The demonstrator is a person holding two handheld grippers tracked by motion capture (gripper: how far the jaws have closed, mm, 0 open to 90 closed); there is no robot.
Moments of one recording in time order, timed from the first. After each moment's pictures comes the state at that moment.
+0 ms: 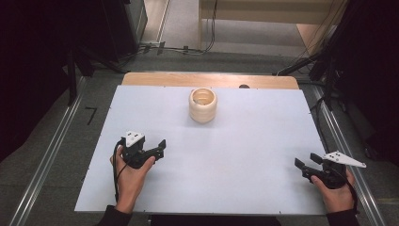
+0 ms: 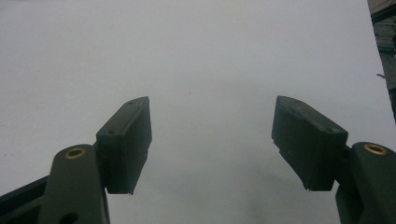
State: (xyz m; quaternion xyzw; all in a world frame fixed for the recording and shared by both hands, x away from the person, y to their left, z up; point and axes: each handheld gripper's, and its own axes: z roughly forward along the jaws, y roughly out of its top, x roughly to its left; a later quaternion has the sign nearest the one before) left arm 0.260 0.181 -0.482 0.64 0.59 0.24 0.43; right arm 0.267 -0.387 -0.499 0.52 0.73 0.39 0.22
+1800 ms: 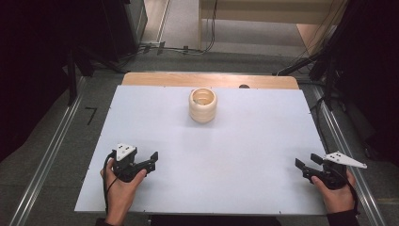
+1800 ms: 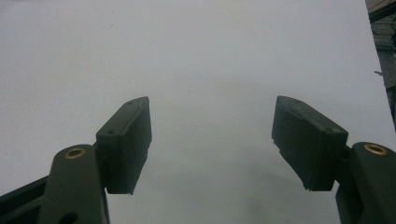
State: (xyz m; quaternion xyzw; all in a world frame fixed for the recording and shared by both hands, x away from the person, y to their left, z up) left arm 0.228 0.200 -0.496 0.65 0.59 0.24 0.41; right arm 0.266 -0.388 -0.499 0.52 0.73 0.38 0.22
